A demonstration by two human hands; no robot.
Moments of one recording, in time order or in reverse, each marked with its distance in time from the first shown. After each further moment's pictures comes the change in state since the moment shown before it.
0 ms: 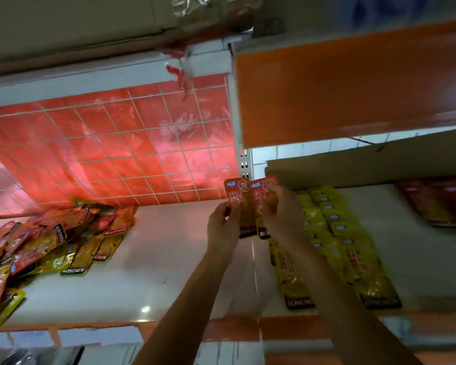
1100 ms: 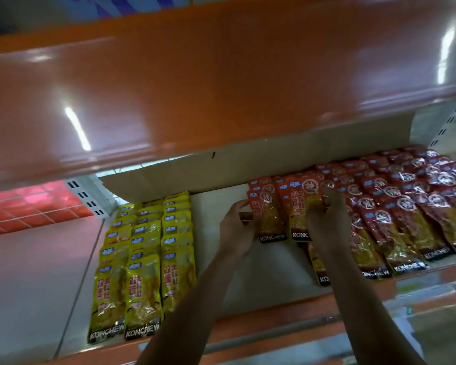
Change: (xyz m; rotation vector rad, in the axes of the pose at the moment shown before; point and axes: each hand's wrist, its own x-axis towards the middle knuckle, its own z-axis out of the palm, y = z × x) left_hand -0.094 -0.003 0.346 0.315 -0.335 0.036; right_hand 0.040 0.239 -0.315 0.163 0.392 0.372
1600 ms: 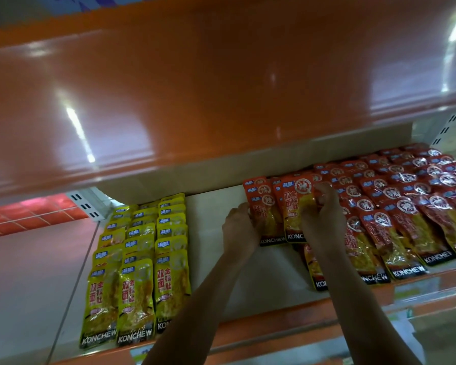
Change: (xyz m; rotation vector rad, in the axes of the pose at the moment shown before) left_hand 0.006 0.009 0.019 0.447 0.037 0.095; right_hand 0.006 0.002 0.002 0.018 -0.094 -0.079
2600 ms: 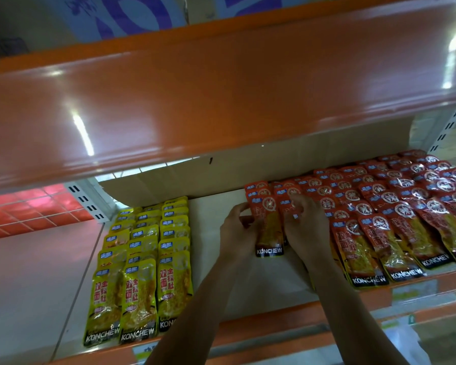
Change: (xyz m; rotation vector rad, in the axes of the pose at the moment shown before) left_hand -0.015 0.000 -0.015 -0.515 -0.008 -0.107; right_hand -0.021 -0.021 0.007 -0.177 -0.124 -0.056
